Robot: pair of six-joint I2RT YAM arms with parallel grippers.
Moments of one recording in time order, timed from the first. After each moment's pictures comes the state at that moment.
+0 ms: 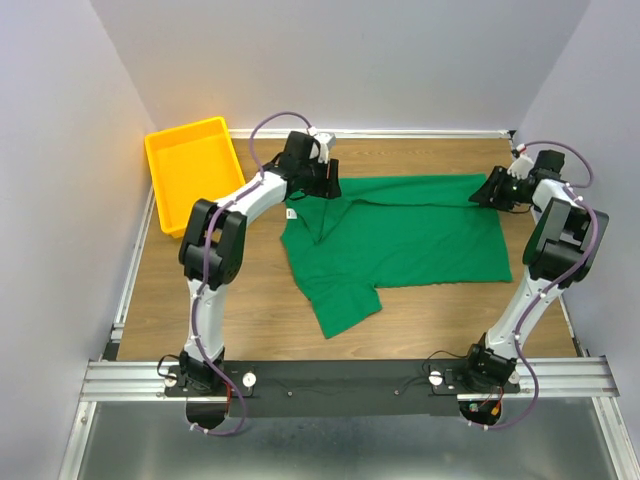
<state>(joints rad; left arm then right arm) -0.42 2.08 1.63 -0.22 0.34 -0.21 -0.41 2.08 1.51 -0.40 -0.66 -0.02</state>
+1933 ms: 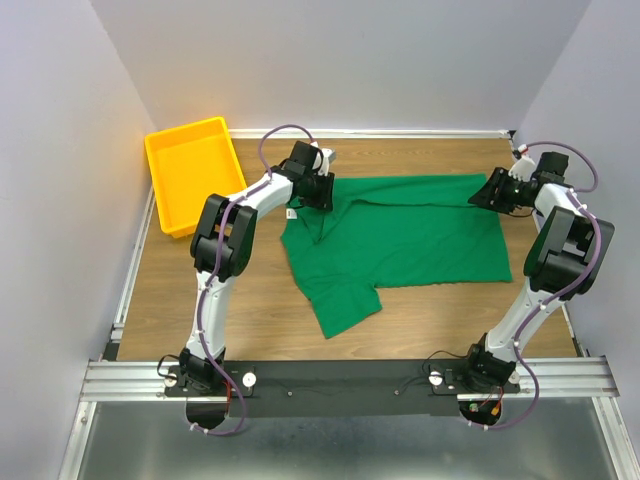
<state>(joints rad) -0.43 2.23 1.71 -0.37 0.28 -0.17 -0.41 1.95 1.38 -0.41 -0.70 -0.02</state>
